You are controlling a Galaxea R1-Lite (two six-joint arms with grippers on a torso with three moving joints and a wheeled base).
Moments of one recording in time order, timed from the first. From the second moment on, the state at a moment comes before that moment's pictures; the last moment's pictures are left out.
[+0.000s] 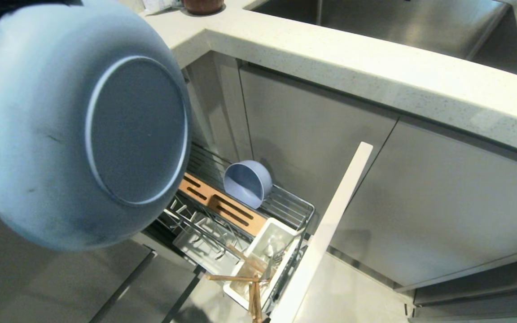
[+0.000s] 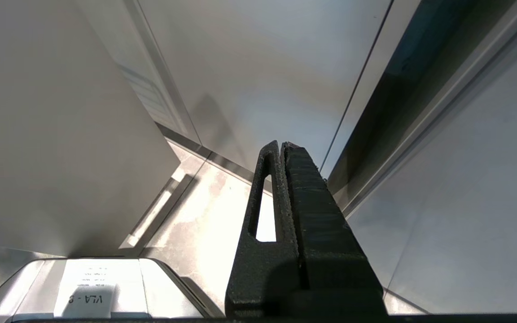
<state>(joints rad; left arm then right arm) -1.02 1.09 -1.34 0.17 0.25 -0.89 0.00 0.00 0.00 0.00 0.00 0.02</state>
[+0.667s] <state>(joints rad) -0.86 1.29 -1.16 0.00 0.51 -1.22 0.00 0.00 0.00 0.00 0.00 0.02</state>
